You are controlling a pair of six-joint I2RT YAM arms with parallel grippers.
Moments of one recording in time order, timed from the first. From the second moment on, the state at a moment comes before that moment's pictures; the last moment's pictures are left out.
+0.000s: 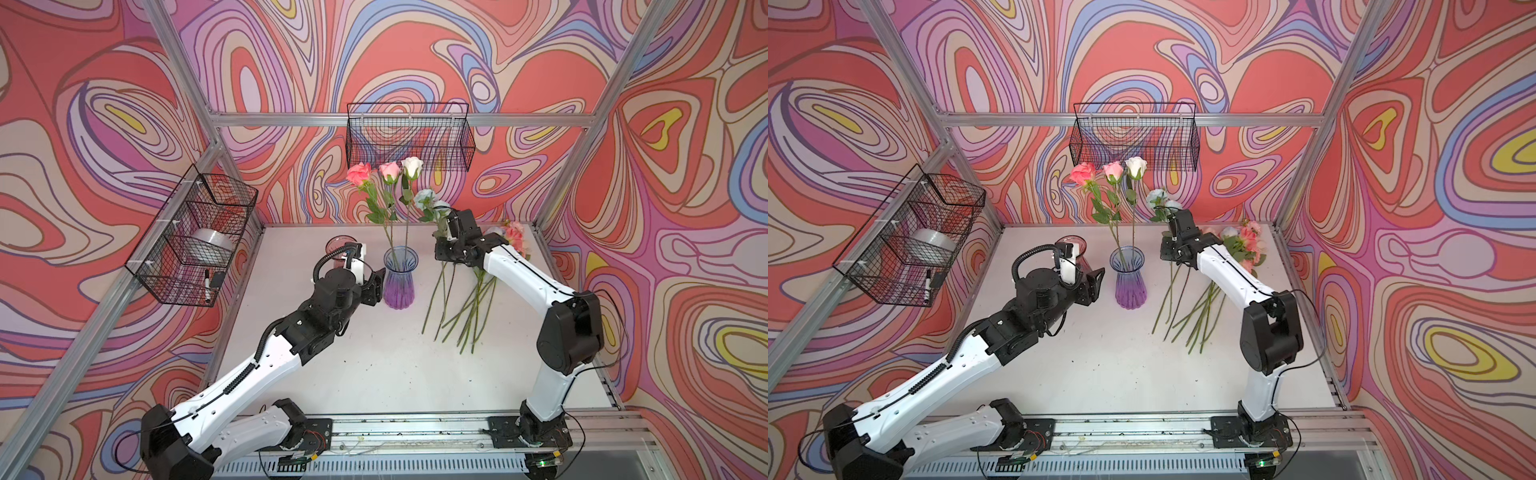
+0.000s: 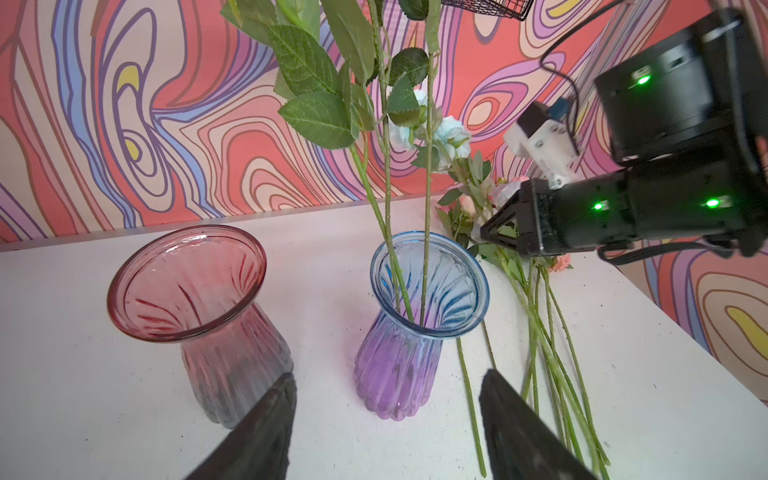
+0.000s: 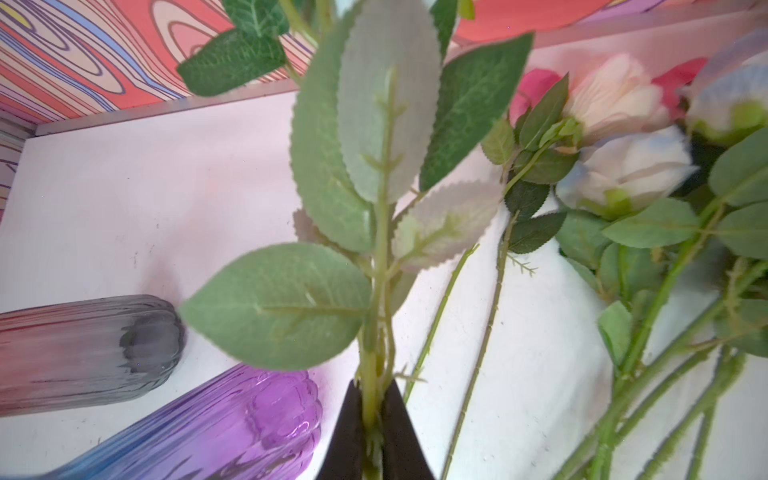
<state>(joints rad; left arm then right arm) -0.71 1.05 0.94 -0.18 -0.31 -0.27 0.39 1.80 1.61 -0.62 0.07 0.42</state>
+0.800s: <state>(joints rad) -0.71 1.05 0.94 -0.18 -0.30 -0.27 0.39 1.45 1.45 -0.59 0.04 0.37</state>
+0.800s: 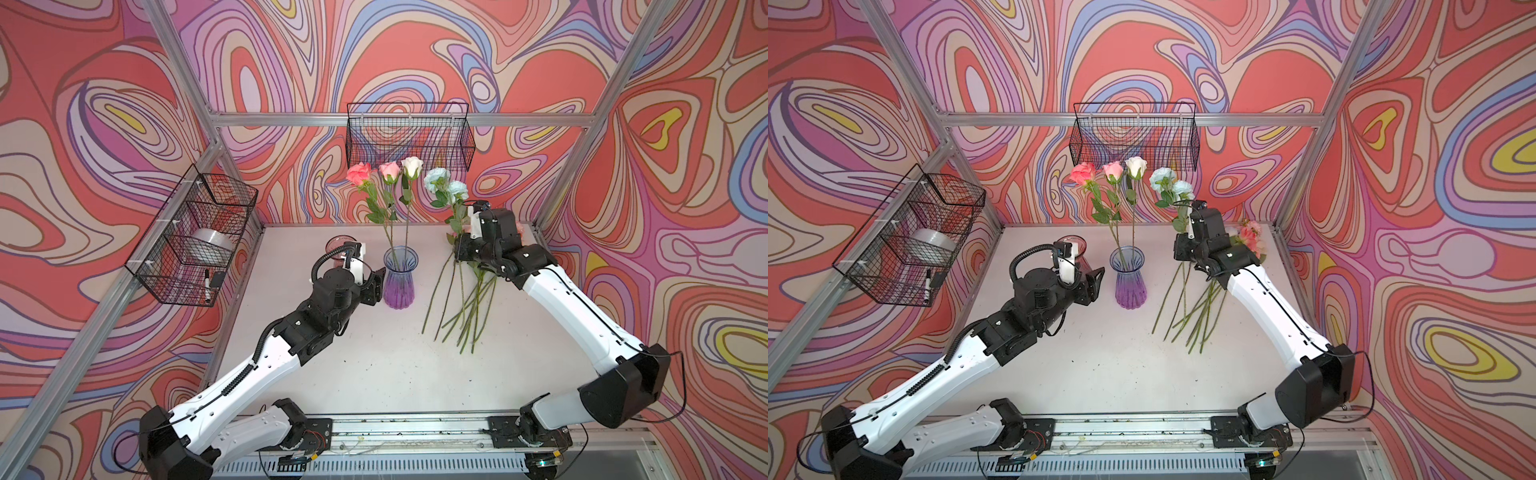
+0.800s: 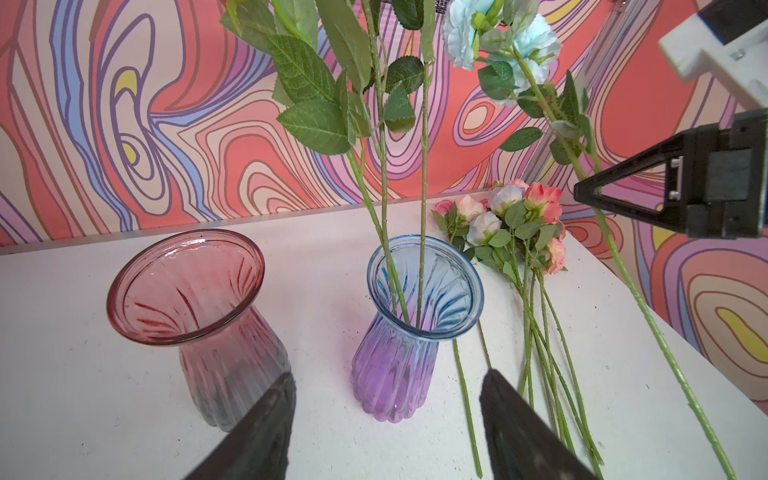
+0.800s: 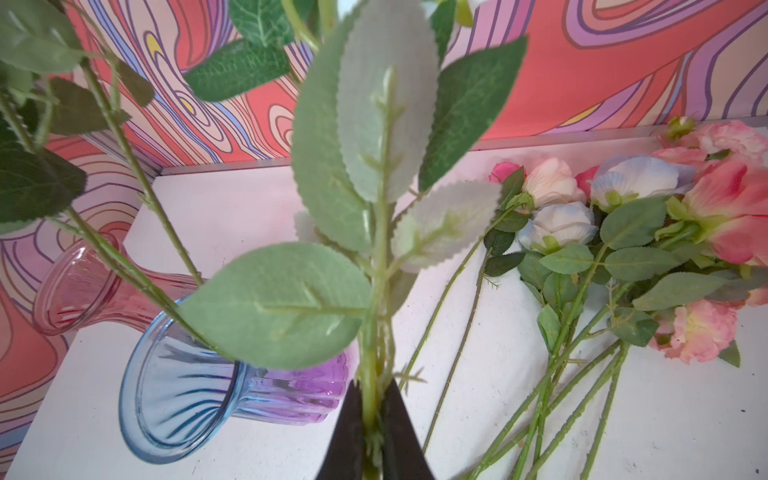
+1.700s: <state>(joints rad) -0.71 0.91 0.86 -0.08 -0.46 -0.26 0.62 1.45 1.54 0.10 0.04 0.27</state>
